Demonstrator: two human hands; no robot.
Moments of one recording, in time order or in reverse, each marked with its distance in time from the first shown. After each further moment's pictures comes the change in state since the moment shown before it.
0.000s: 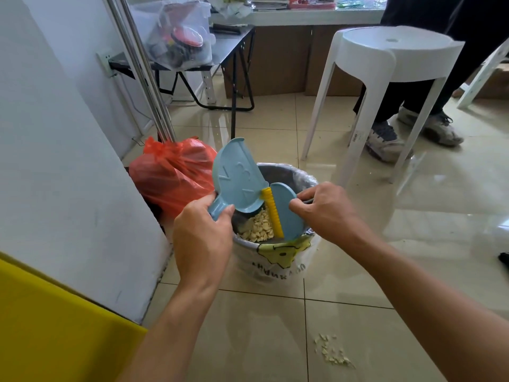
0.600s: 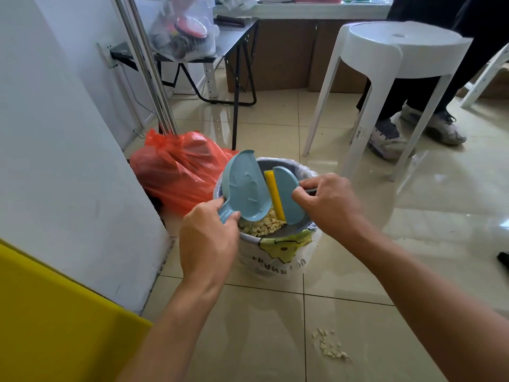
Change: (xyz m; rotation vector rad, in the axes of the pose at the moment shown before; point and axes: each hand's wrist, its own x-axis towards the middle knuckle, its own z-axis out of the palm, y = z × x) left_hand -0.005 -0.012 0.005 0.095 -0.045 0.027; right_hand -0.006 -0.008 -0.004 0.030 0.089 -0.104
